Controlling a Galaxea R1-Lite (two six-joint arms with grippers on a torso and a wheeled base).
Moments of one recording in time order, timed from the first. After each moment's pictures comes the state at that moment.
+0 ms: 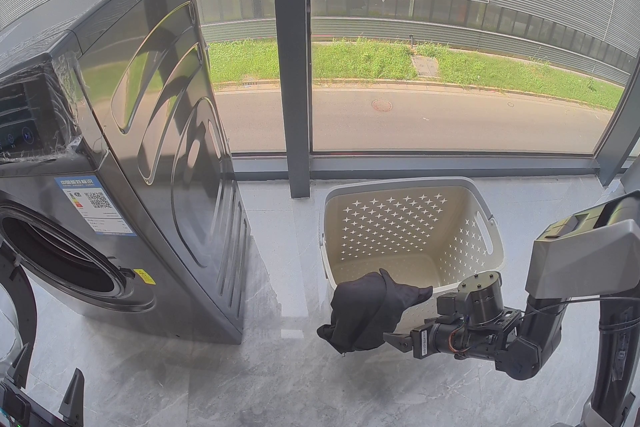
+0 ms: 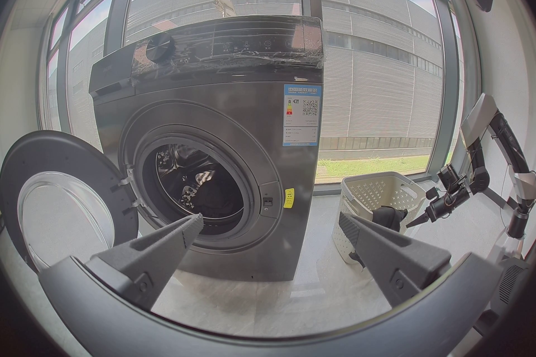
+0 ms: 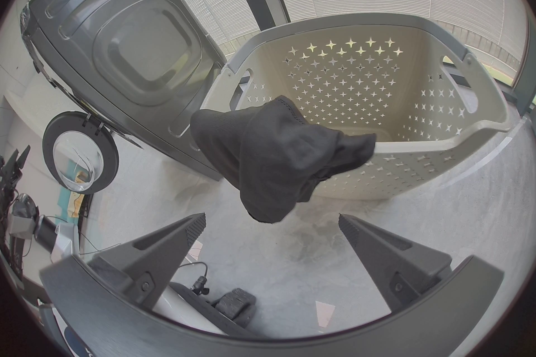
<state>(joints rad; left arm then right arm) 0.00 0.02 -0.02 -0.01 0.02 0.00 0.53 2.28 -0.42 -1.21 0.07 0.26</state>
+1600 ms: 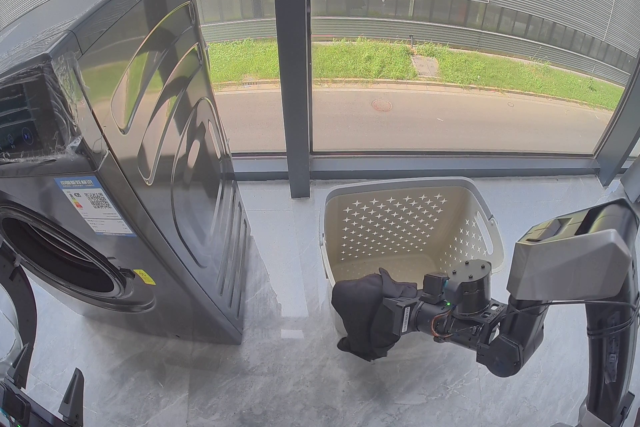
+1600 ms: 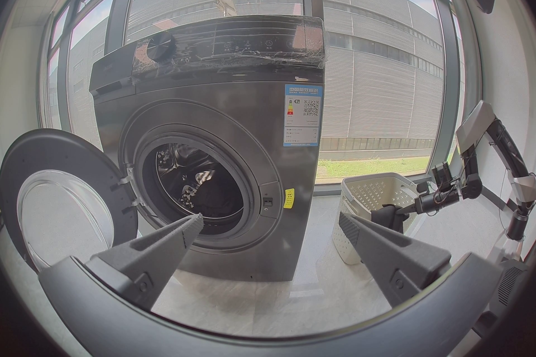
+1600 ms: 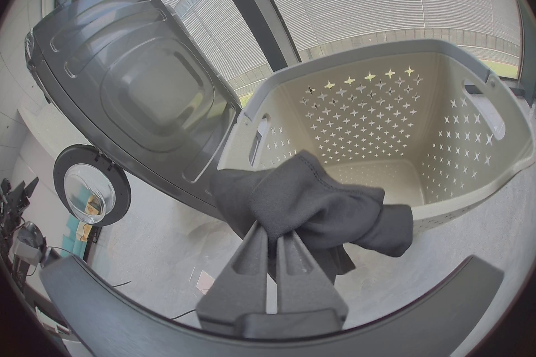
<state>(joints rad) 0.00 0.02 -0.02 -0.01 0.02 -0.01 0.55 2.36 -0.54 -1.38 0.07 0.34</state>
